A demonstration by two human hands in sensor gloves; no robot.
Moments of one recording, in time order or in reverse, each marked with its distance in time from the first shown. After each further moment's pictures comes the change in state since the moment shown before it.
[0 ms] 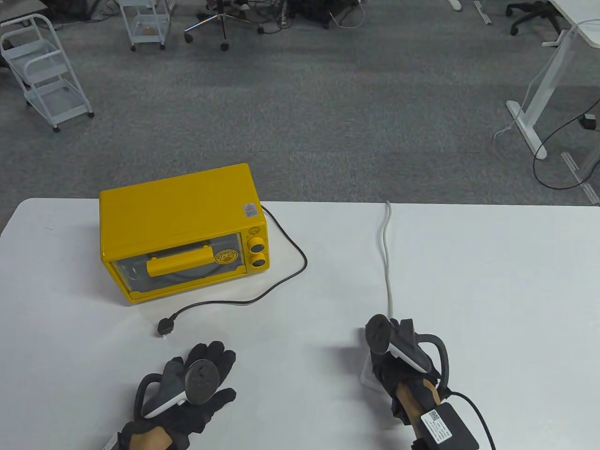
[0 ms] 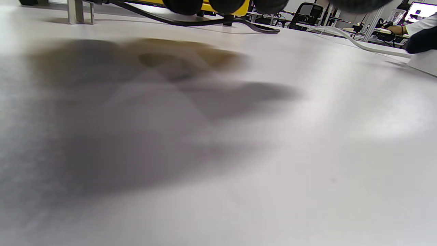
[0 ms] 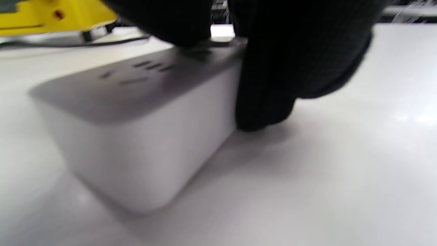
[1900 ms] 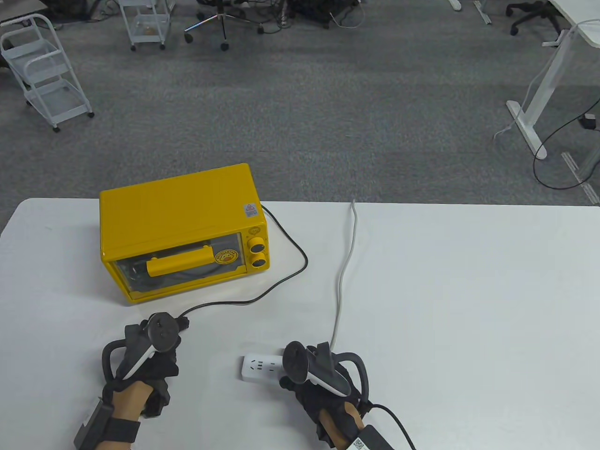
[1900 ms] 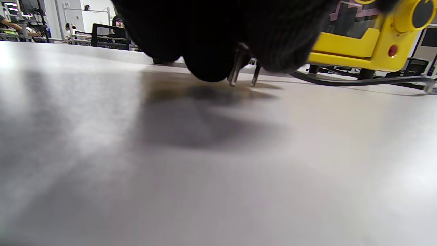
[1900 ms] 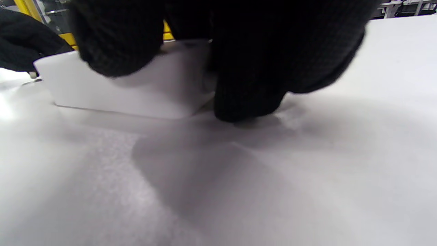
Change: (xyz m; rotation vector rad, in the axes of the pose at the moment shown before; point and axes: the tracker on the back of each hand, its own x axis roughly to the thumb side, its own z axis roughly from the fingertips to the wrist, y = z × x) left_hand -0.098 0.025 -0.052 0.254 0.358 0.044; right_hand 0.132 0.019 0.016 -0.090 -0.188 -0.044
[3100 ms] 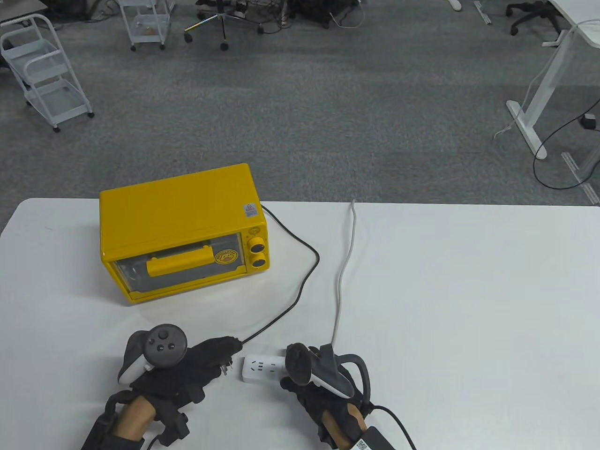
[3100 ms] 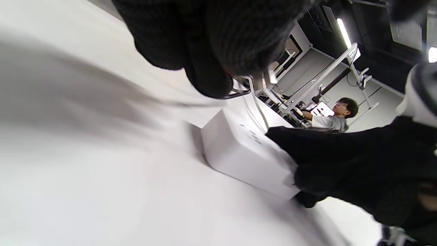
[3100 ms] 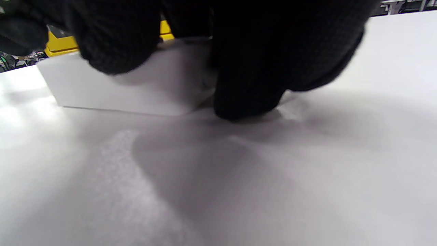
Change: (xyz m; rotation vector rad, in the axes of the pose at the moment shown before) left_hand 0.052 0.016 0.044 -0.285 -0.555 0.472; right_hand -0.005 0.003 0.001 0.000 -0.014 -0.019
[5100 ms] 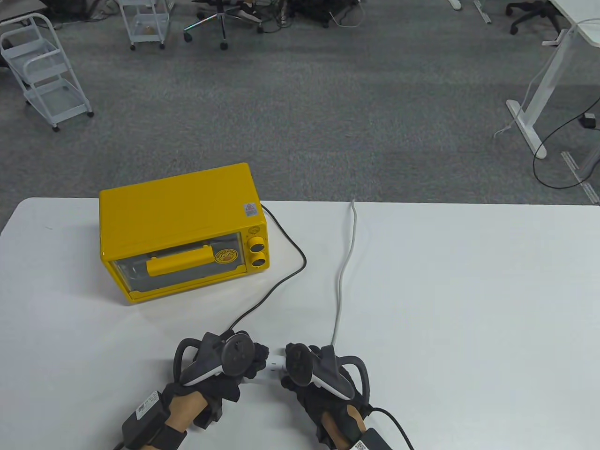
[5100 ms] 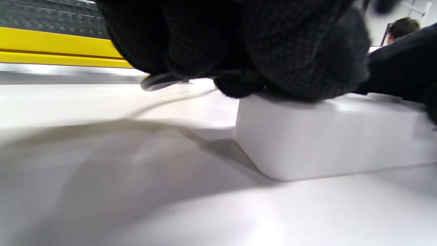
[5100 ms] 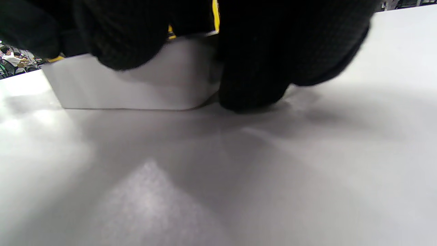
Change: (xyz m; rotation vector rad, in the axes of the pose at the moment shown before) left_hand 0.064 -0.040 -0.047 0.115 0.133 -0.571; right_hand -0.002 0.003 0.001 -0.009 0.009 -0.021
